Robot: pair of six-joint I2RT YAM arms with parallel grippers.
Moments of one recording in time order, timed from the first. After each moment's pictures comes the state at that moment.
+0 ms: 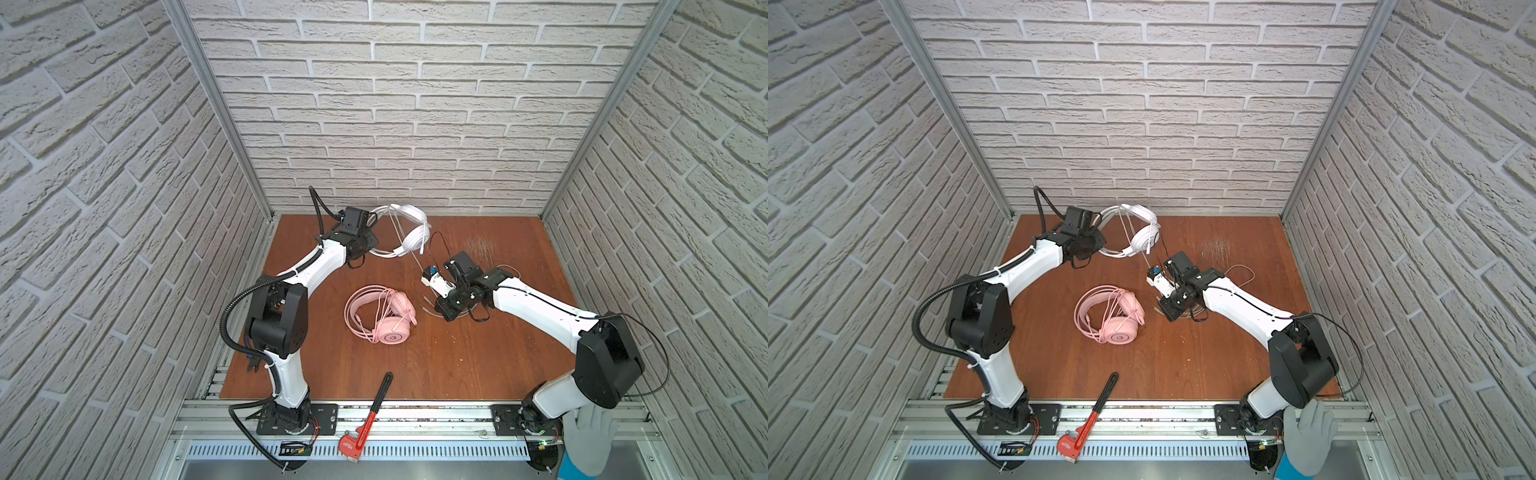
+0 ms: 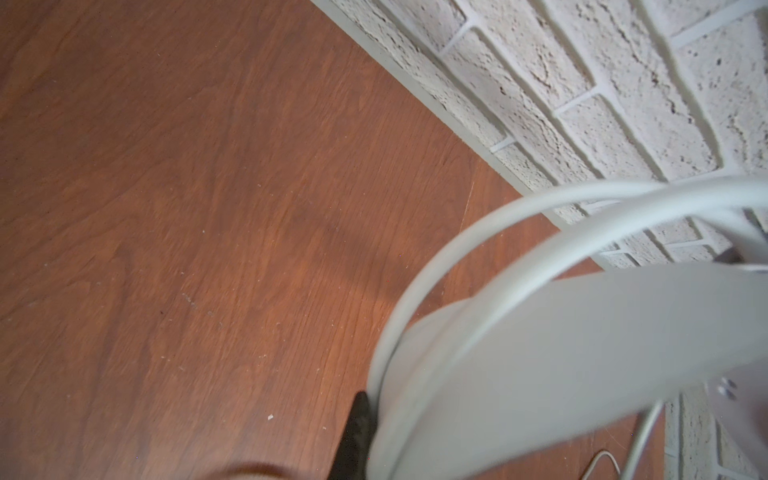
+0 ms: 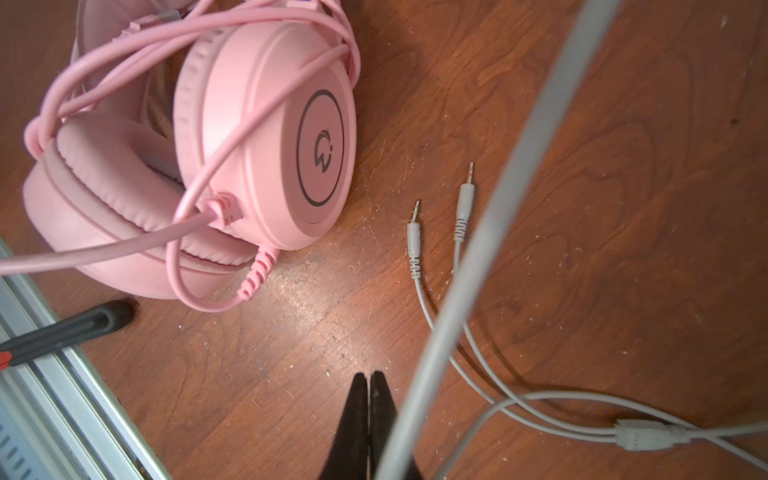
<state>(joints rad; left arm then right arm) -0.37 1.84 1.47 -0.43 -0.08 -0.87 0.56 1.54 1.13 -0.78 -0.17 -0.14</state>
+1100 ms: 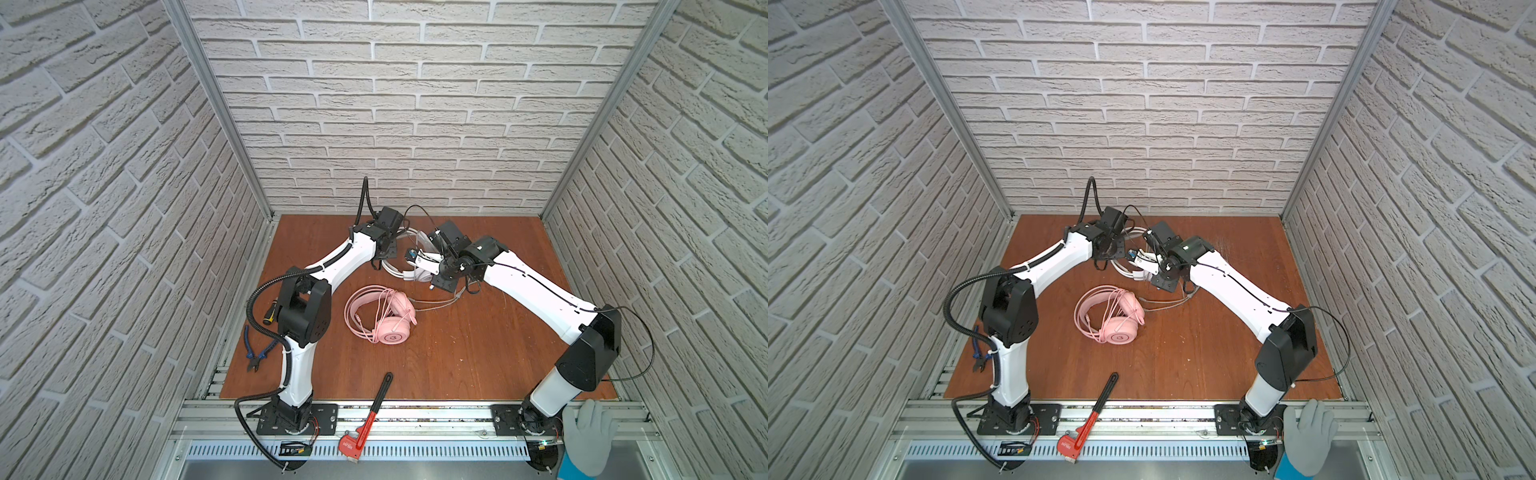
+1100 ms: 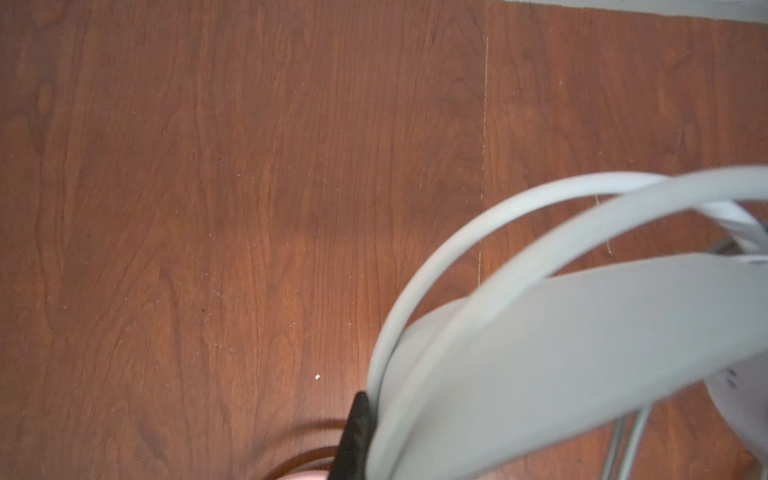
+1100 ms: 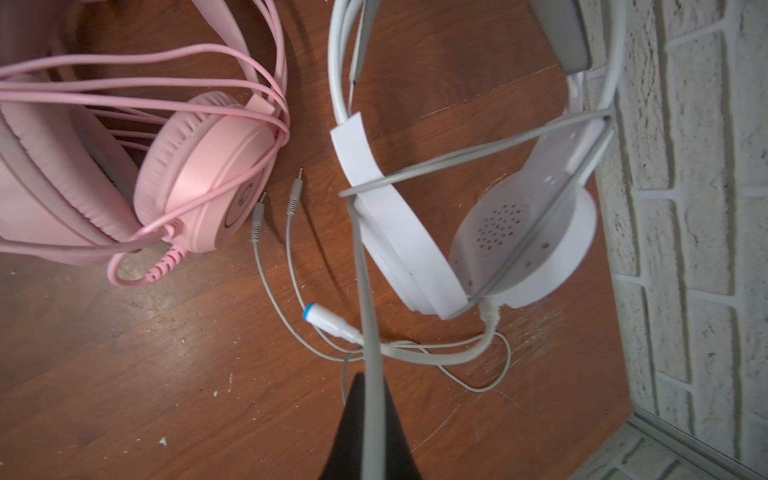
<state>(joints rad) -0.55 2.02 1.76 -0.79 -0.28 -0.50 0.61 1.67 1.62 -1.06 0.18 -0.57</state>
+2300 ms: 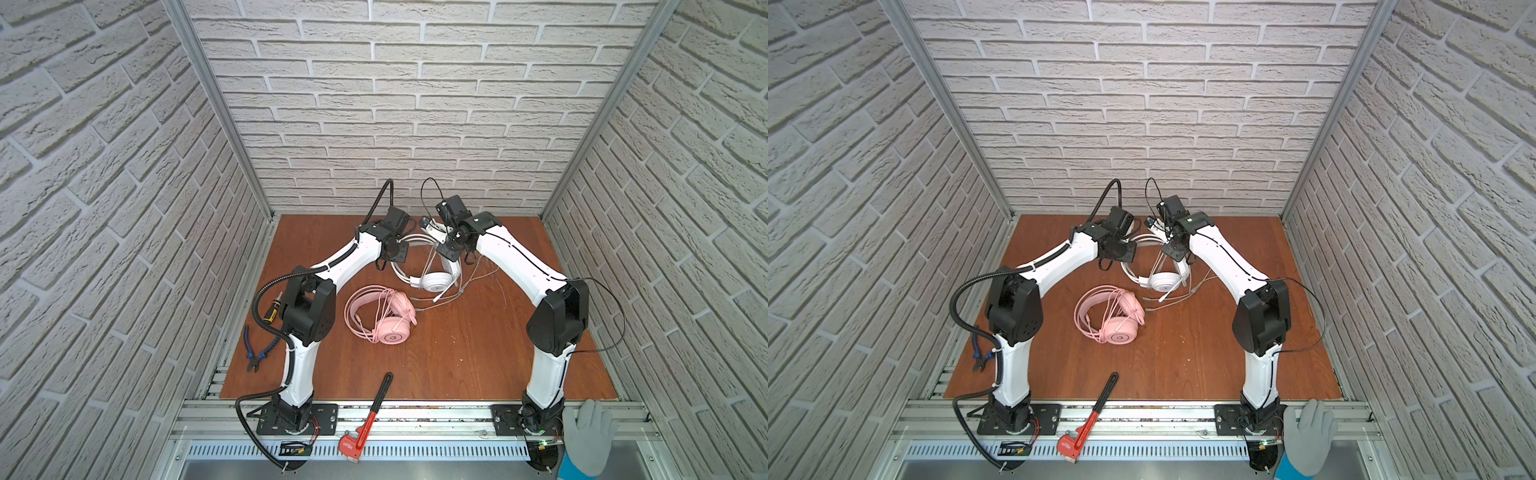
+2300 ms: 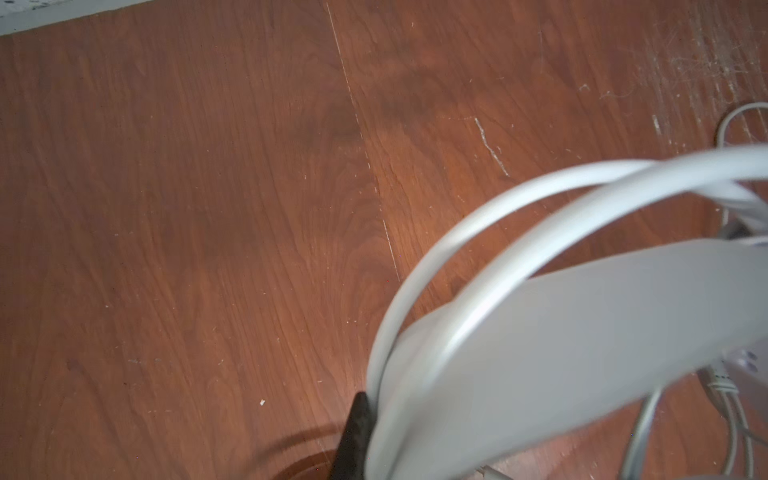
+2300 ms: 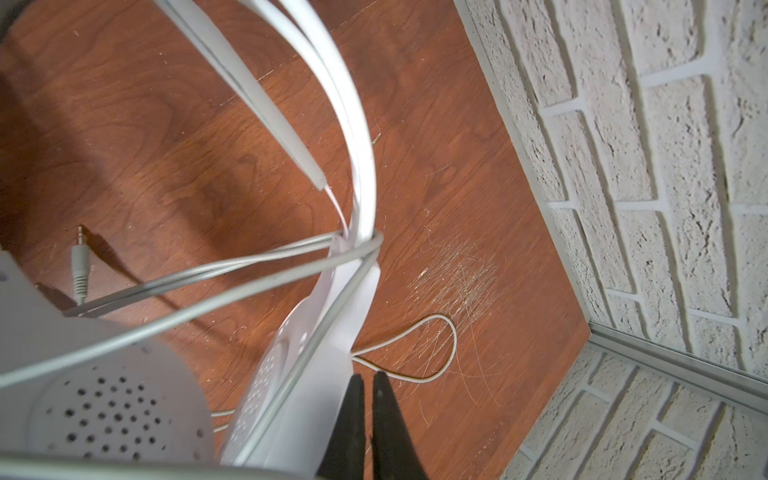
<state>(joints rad) -0.58 2.05 1.79 -0.76 -0.09 -0.24 0.42 1.94 1.87 -1.02 0.27 -0.49</state>
